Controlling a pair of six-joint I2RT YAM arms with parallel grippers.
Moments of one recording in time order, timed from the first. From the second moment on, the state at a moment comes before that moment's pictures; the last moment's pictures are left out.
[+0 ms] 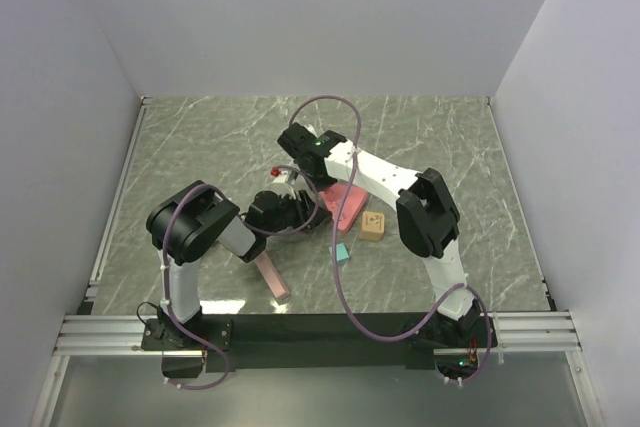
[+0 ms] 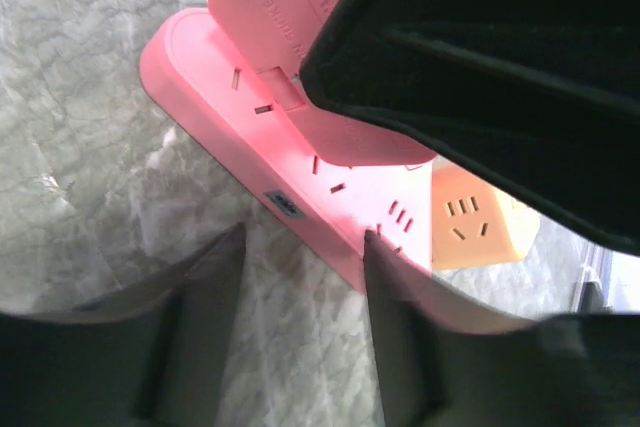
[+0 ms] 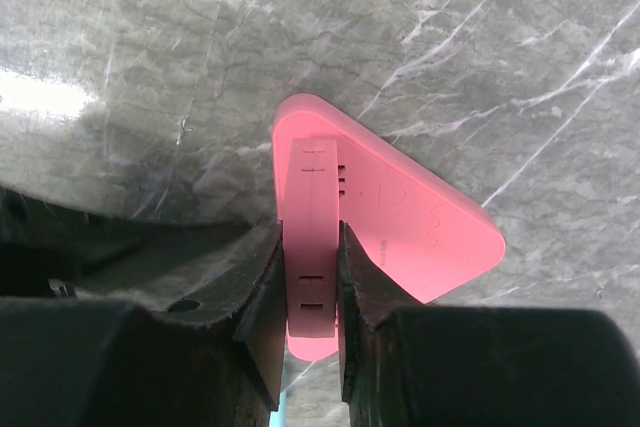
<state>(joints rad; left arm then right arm) -0.65 1.94 0.54 1.14 0.26 -0.71 0.80 2.12 1.84 -0.93 0.38 0.29</state>
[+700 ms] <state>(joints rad) -0.68 2.03 0.70 1.09 0.17 -0.78 0.75 2.03 1.69 -0.77 0.27 0.25</state>
